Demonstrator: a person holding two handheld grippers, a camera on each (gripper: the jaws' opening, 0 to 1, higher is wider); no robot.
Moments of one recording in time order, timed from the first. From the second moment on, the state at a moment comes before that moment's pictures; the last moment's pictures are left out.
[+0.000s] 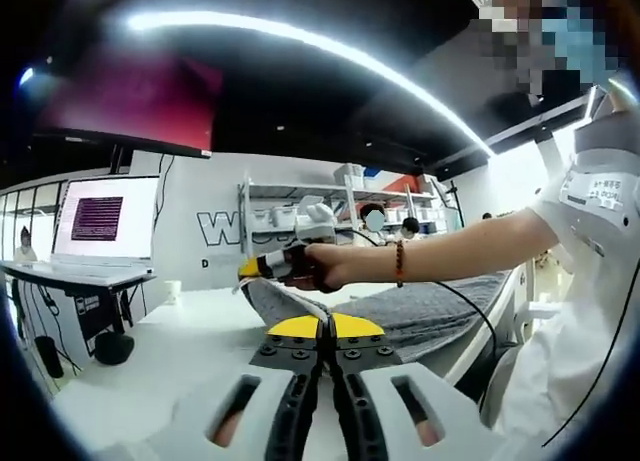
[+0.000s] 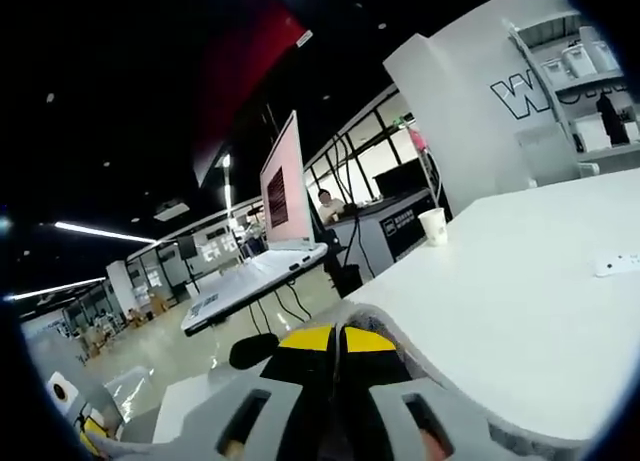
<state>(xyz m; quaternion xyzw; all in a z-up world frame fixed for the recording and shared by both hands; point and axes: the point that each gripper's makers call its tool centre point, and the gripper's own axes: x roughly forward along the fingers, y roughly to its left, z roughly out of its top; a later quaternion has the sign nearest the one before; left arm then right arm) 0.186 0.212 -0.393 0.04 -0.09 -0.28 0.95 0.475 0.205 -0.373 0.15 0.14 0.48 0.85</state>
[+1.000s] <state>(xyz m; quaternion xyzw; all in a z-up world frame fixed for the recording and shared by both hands) 0.186 0.230 -0.418 0.10 -0.03 -0.24 0.97 0.474 0.227 -0.416 0.18 0.18 0.48 0.84</state>
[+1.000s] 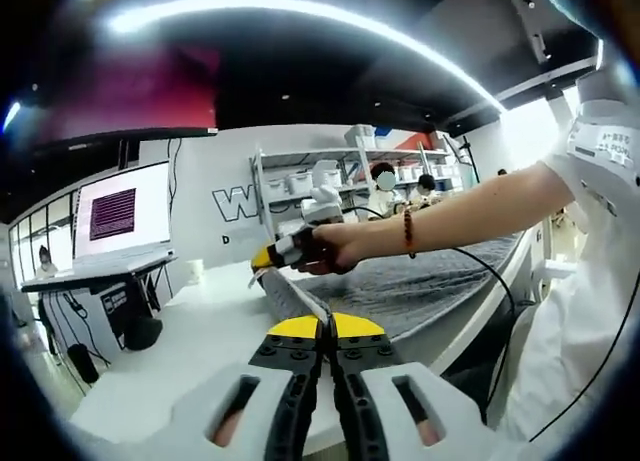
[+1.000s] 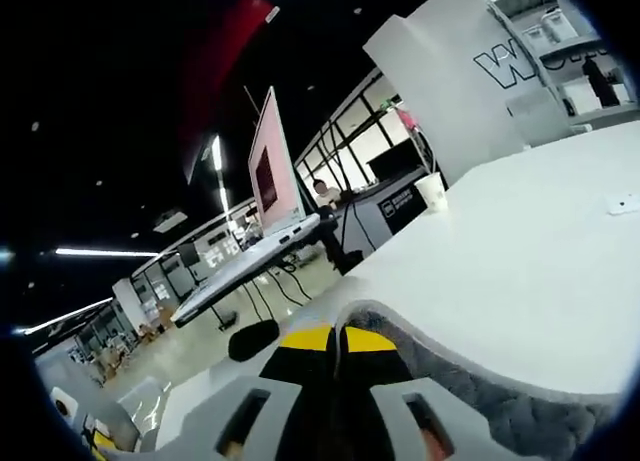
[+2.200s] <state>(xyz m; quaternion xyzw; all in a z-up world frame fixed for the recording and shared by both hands) 0.183 0.248 -0.433 0.10 0.00 -0.20 0.97 0.459 0.231 -0.433 0.15 0.20 0.50 0.83</state>
